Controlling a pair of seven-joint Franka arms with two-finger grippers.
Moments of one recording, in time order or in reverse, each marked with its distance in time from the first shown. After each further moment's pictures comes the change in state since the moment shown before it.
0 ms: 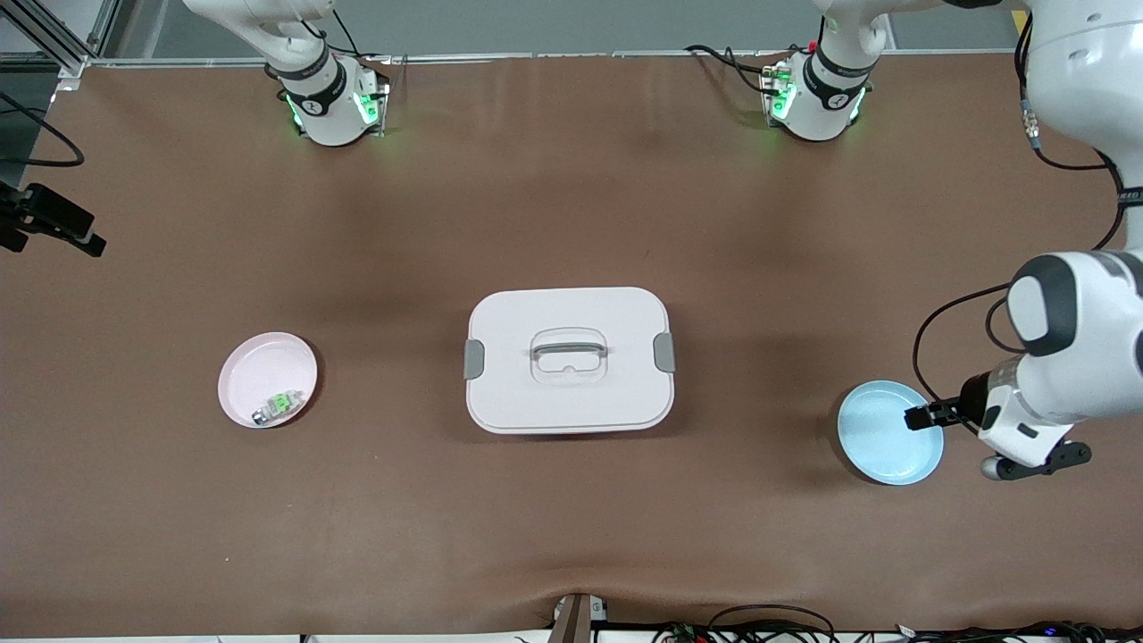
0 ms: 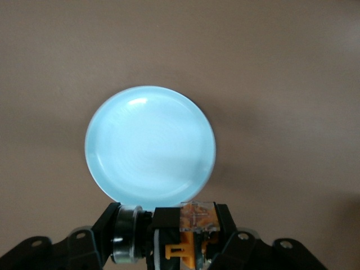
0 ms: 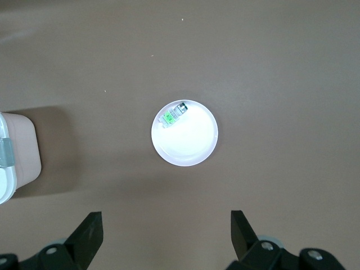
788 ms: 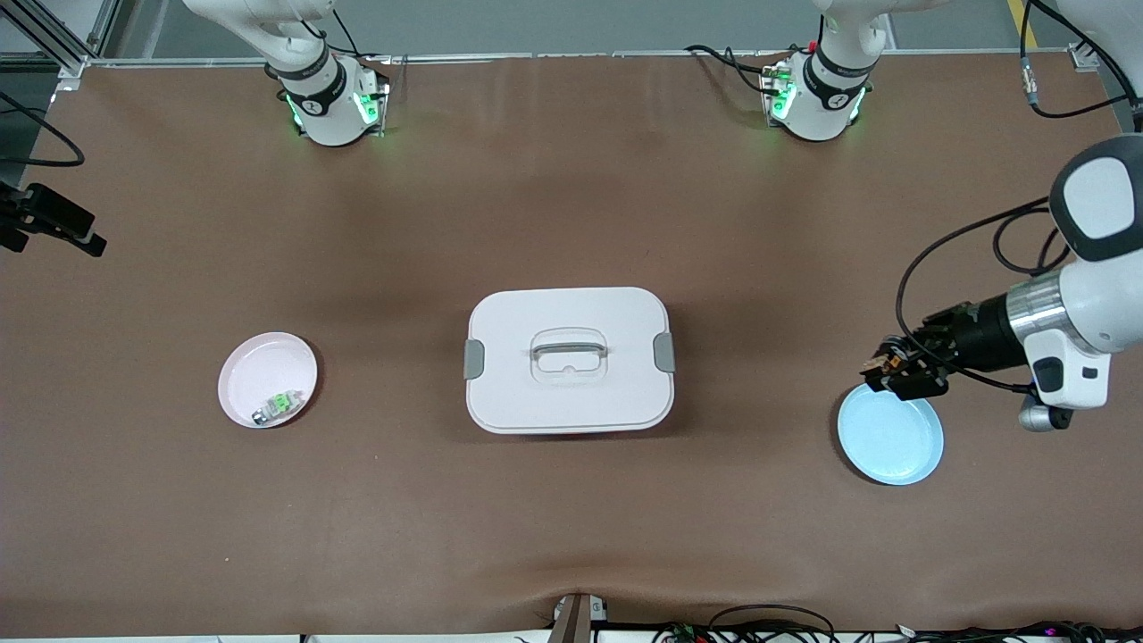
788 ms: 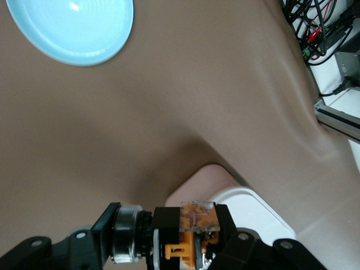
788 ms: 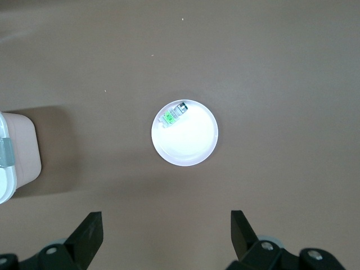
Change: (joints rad) left arm -0.009 -0.199 -0.115 0.001 -0.278 -0.152 -0.651; right arm 0.000 0.000 0.001 0.000 0.000 0.000 0.000
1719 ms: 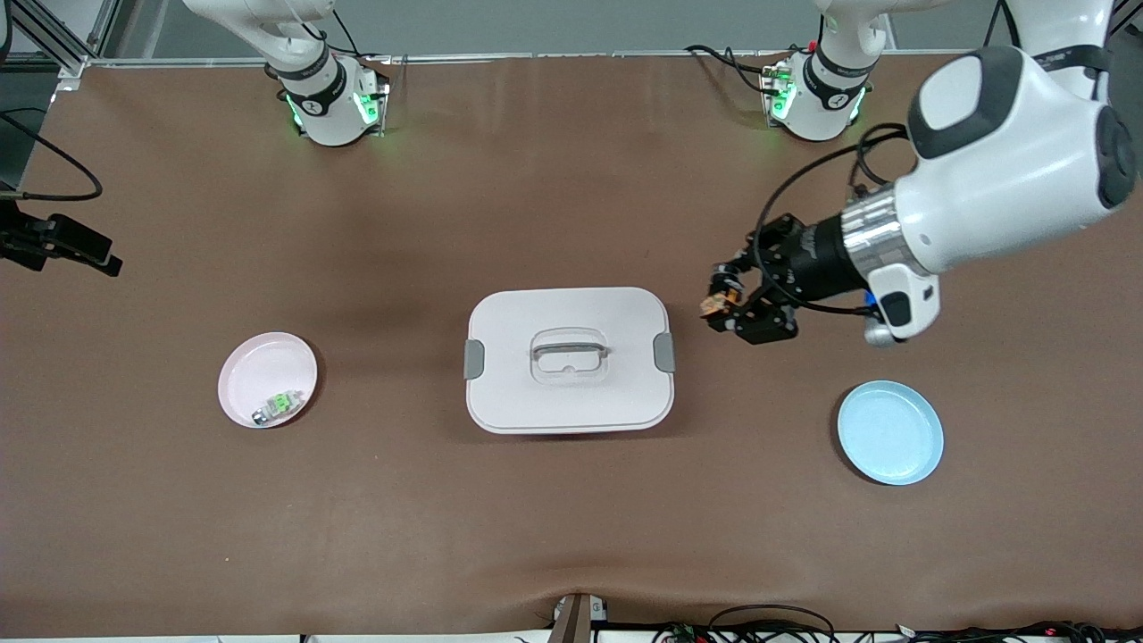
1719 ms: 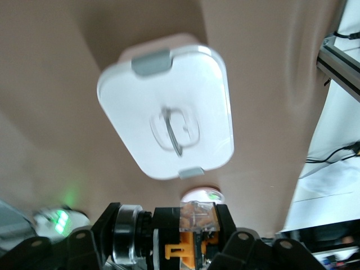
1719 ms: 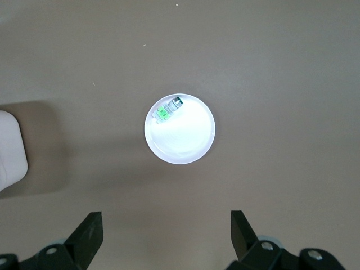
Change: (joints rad) left arm -0.011 -0.037 -0.334 -0.001 -0.112 0.126 -0.793; right arm -0.002 0.064 -0.002 0.000 -0.012 0.009 0.000
